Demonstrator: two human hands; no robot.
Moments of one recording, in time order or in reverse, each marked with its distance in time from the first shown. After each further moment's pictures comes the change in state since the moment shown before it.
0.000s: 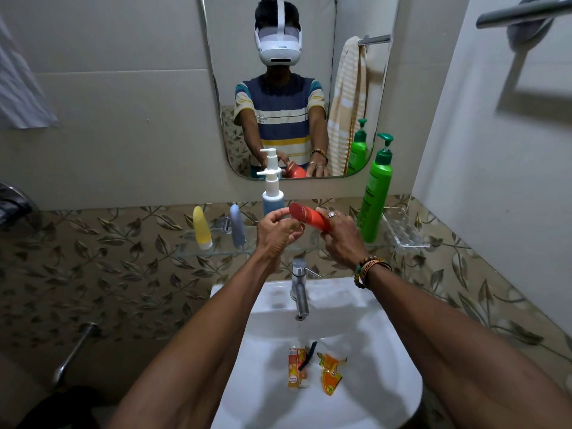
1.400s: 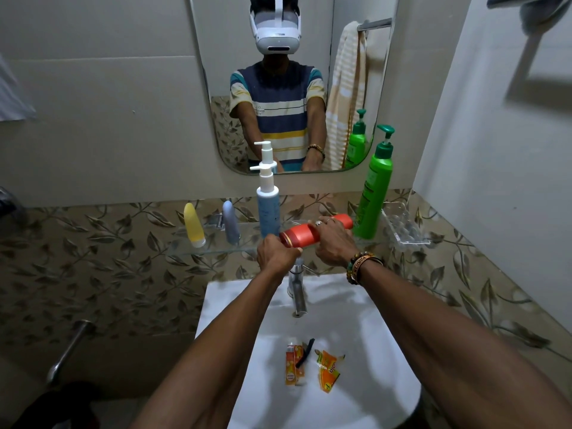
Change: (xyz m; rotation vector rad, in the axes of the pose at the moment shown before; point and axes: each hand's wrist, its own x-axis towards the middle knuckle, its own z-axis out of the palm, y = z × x) left_hand 0.006 -0.046 0.005 0.781 0.218 -0.138; right_hand 0.008 -0.001 0.011 -0.155 -0.336 0.047
